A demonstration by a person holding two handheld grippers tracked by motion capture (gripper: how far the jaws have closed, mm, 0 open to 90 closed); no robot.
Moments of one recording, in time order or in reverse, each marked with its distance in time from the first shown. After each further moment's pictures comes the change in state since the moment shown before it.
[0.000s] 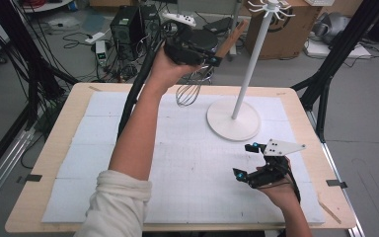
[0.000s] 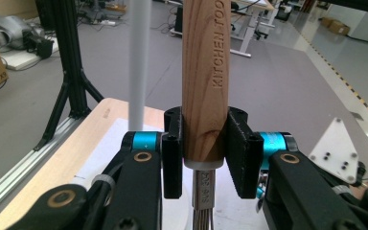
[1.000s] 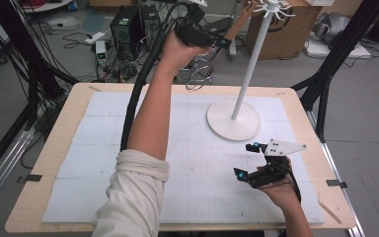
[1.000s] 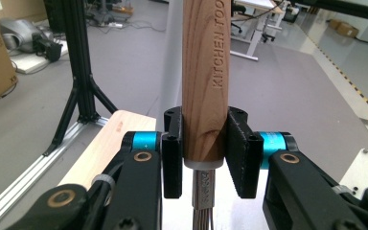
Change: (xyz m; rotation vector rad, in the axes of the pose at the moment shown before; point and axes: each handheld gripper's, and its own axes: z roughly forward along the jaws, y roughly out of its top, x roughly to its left) left arm 0.022 0.034 0.019 -0.003 0.021 -0.015; right arm -0.001 -0.001 -0.002 -0.004 -0.004 -0.001
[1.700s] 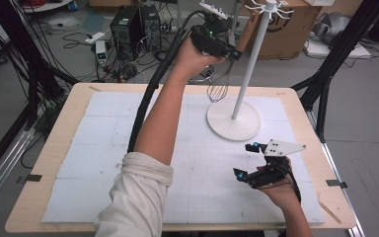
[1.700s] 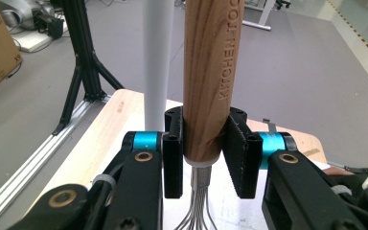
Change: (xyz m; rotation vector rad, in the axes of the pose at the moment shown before) left arm -0.013 -0.001 0.039 0.120 0.029 0.040; right arm 0.002 0.001 0.000 -0.001 0.001 -0.007
